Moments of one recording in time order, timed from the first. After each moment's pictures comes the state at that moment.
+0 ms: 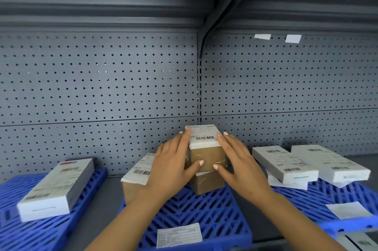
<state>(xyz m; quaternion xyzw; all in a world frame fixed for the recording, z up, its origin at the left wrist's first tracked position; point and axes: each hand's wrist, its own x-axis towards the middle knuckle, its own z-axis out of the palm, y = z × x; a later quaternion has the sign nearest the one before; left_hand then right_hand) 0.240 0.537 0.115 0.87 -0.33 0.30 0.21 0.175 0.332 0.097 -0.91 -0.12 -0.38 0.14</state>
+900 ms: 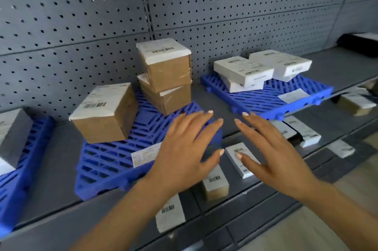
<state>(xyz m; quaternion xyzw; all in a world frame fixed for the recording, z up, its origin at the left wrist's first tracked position) 0.139 0.519 0.034 0.75 -0.58 0.25 0.19 0.000 0.335 0.006 -0.94 0.00 -0.32 0.09</state>
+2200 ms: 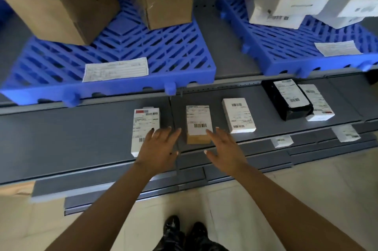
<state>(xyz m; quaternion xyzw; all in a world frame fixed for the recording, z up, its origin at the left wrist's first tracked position) 0.120 0.523 -0.204 0.92 -0.37 -0.06 0.06 0.028 0.306 -0.205 -0.98 0.10 0.10 0.17</state>
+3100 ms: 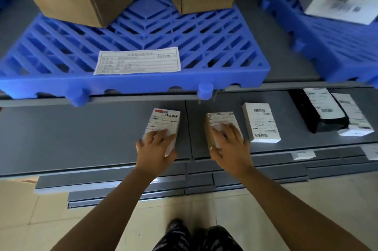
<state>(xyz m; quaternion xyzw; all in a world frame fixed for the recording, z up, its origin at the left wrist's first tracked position) 0.155 0.561 -0.278 0.96 -0.26 -0.03 0.13 0.080 0.319 -0.244 -1.00 0.06 0.03 0.07</state>
